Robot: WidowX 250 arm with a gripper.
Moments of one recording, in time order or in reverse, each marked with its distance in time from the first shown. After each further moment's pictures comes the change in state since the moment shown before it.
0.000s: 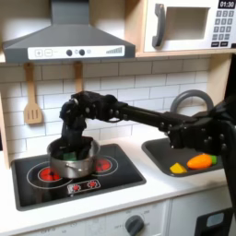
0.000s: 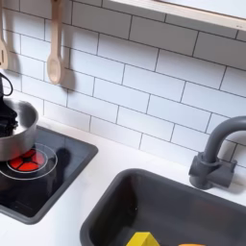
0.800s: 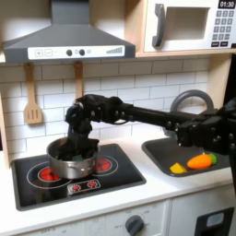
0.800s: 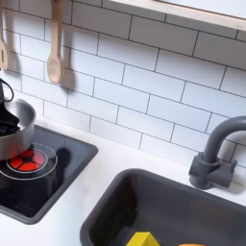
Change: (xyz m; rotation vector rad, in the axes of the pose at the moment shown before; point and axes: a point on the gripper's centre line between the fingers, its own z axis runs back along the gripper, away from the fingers) arm -0.012 -0.014 0.002 -0.041 -0.007 0.006
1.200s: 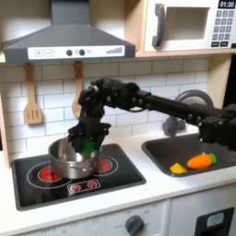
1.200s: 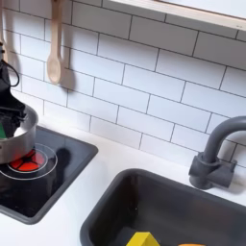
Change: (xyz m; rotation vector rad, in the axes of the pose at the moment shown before) arm 0.003 -0.019 0.047 0.002 -0.097 -0.043
